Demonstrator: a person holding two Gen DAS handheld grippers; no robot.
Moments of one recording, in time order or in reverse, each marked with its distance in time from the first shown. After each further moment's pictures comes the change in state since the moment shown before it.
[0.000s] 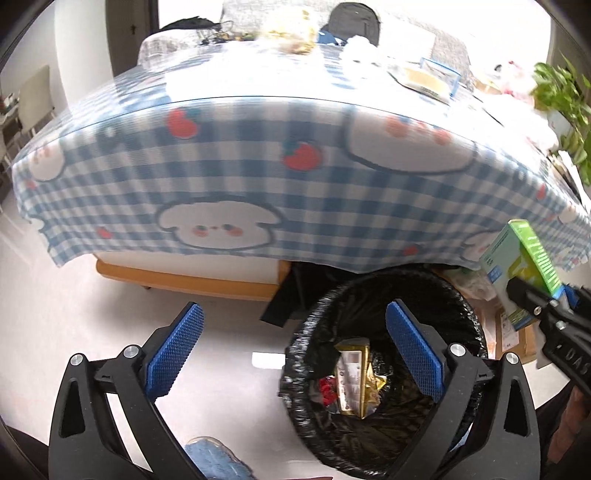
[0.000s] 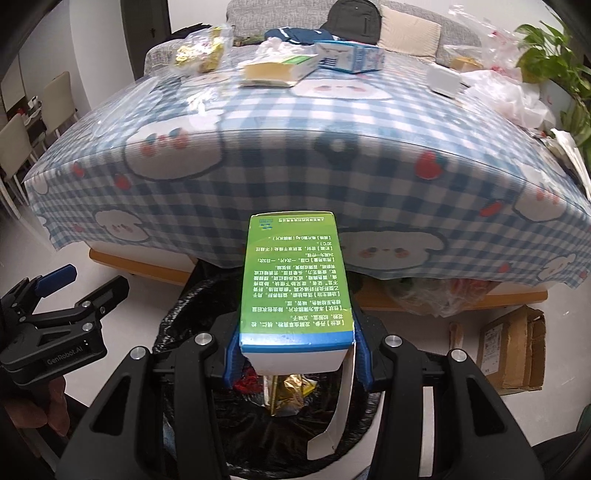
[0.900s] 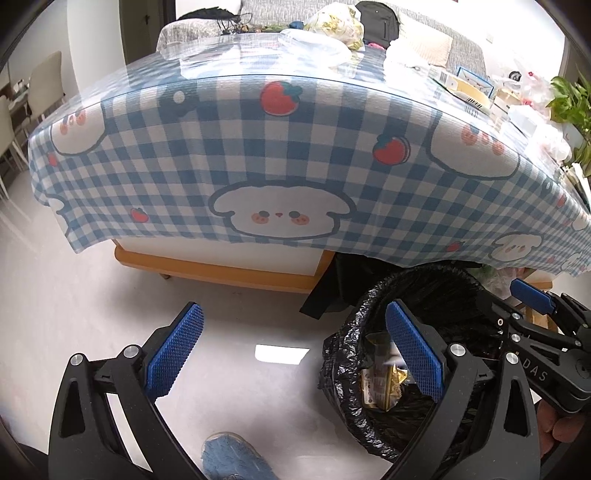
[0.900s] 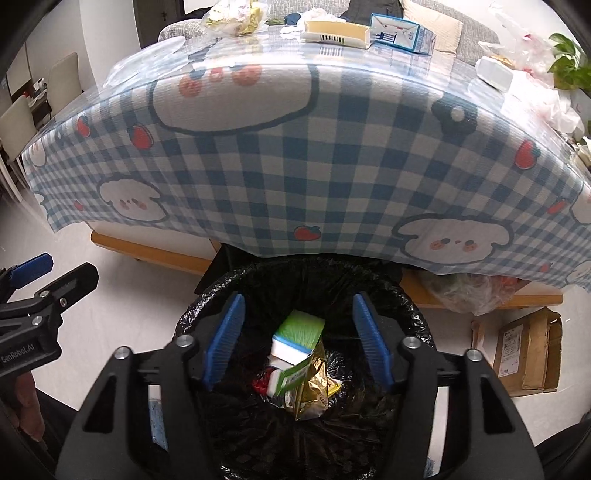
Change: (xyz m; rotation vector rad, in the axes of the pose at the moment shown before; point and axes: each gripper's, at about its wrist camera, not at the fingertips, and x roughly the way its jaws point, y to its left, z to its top) left arm -0.001 0.052 -0.005 -0.031 0.022 0.017; right arm 0.041 0.050 -0.010 -0.034 0.037 0.009
